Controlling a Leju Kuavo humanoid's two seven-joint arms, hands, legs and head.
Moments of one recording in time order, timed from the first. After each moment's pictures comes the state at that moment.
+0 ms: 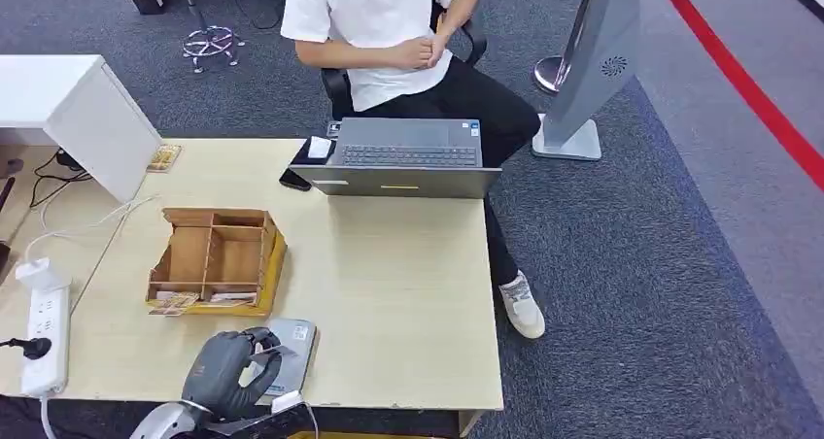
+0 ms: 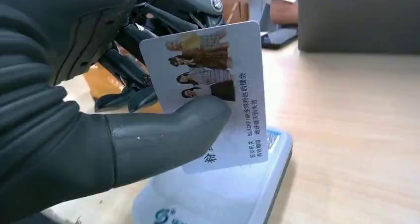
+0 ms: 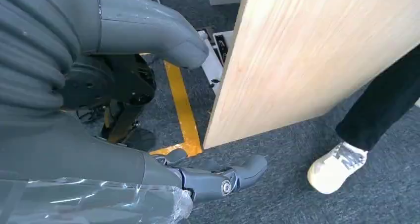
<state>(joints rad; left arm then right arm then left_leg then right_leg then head) 0.21 0.16 -0.21 -1.63 -1.04 0.03 -0.17 0.33 0.34 -0.56 -1.22 -0.01 0.48 -0.10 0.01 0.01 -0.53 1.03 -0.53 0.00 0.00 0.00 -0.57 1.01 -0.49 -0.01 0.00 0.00</state>
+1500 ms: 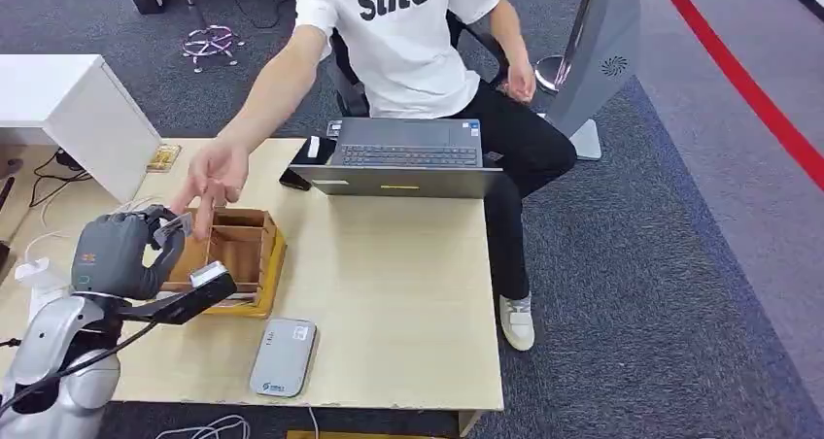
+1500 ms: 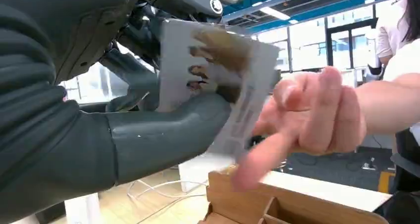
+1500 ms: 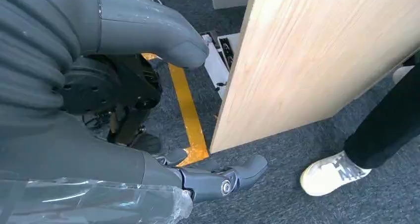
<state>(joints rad) -0.10 0.27 0.00 -1.71 -1.15 -0.04 -0.08 0.31 0.34 -0.57 -1.17 0.00 0.49 -0.11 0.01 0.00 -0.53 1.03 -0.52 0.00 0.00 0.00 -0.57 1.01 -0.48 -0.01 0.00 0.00</state>
